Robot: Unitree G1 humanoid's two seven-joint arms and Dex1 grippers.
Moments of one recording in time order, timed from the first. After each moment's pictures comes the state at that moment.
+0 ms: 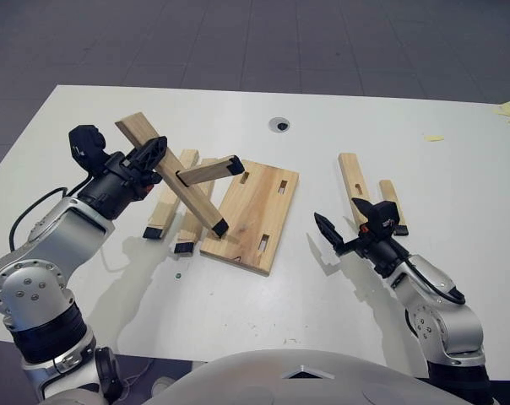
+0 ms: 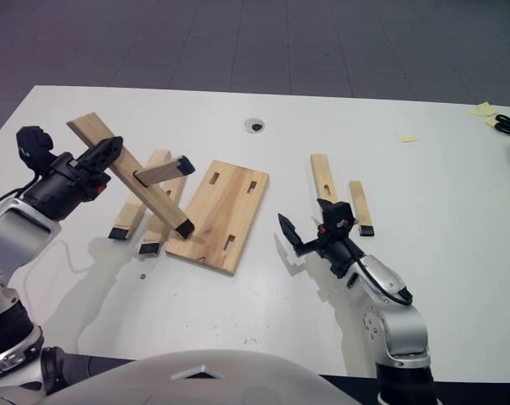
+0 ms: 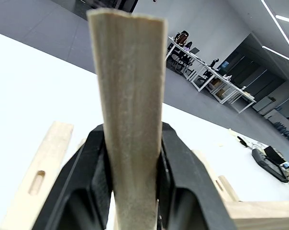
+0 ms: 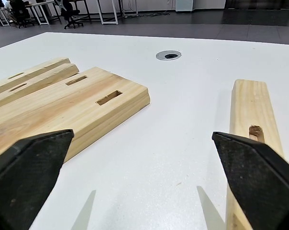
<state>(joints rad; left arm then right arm) -0.12 0.46 0.49 -0.52 -1.30 0.97 0.18 0.24 -0.34 -0.03 -0.47 0.38 0.48 0.39</state>
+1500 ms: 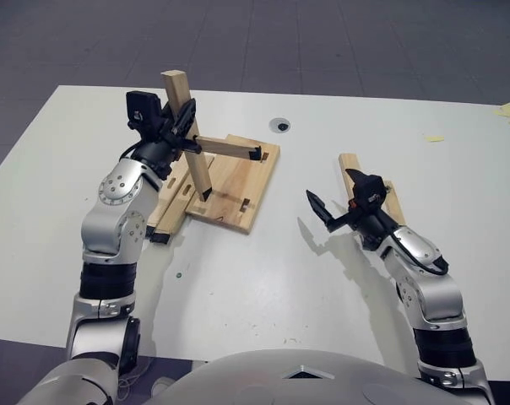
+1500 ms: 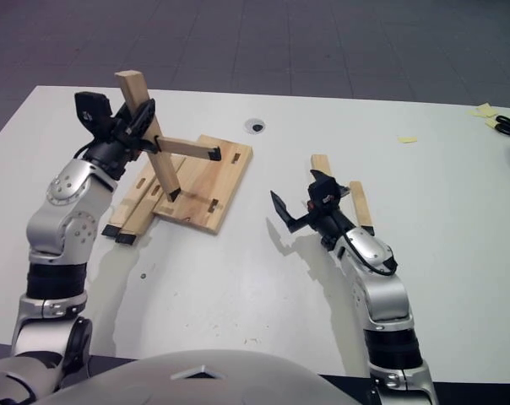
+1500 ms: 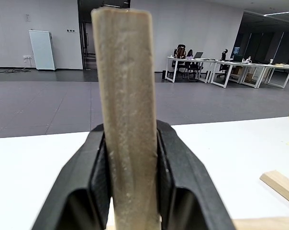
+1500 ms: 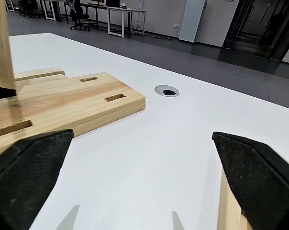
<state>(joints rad) -0.38 0.35 0.02 -0.10 -0.47 0.35 -0.14 0.03 -0.34 0.05 -0.33 0.21 0.36 0.40</state>
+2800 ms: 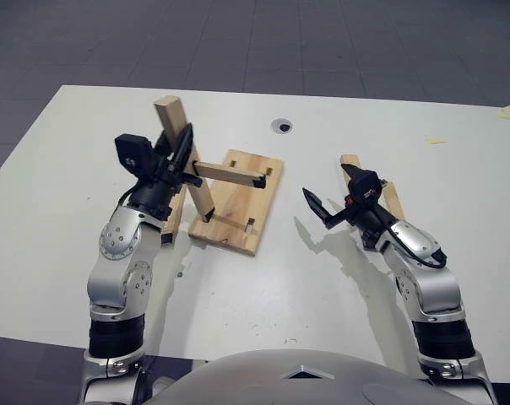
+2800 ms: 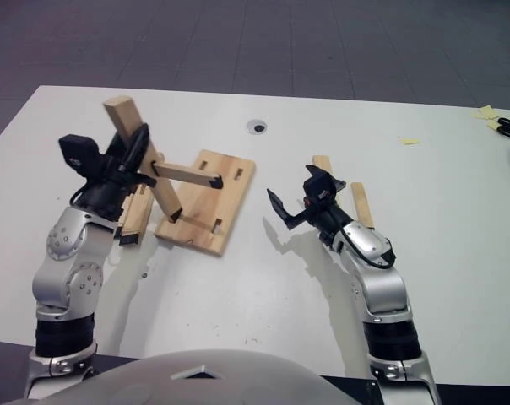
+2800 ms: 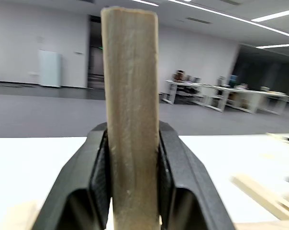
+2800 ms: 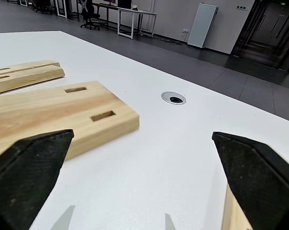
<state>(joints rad) -0.08 0.29 0.02 -0.43 -0.54 0.33 -0.29 -0.01 -0.36 0.05 -0.29 0.19 0.36 0.44</state>
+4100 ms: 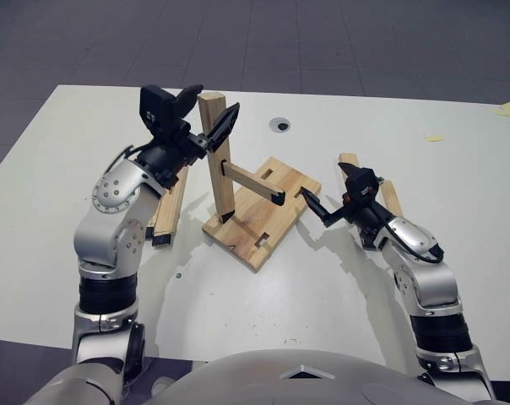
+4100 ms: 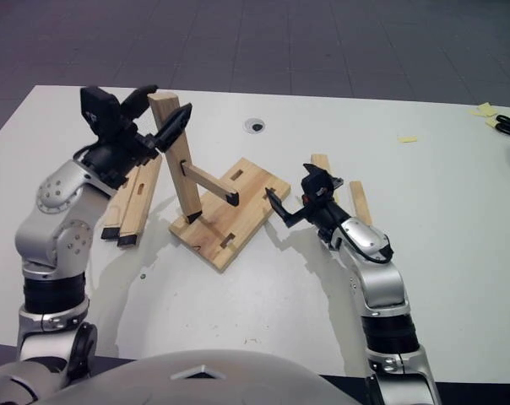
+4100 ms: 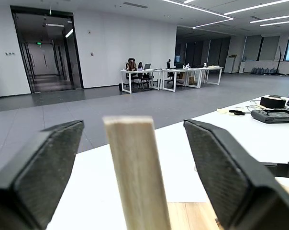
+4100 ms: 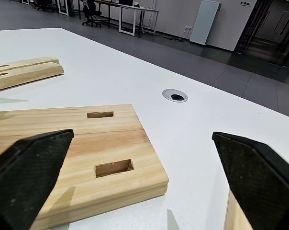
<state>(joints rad) -0.37 0.40 0.07 -0.36 -0.52 0.55 -0.40 -0.03 -0.35 0.06 -0.27 0.18 0.36 0.45</state>
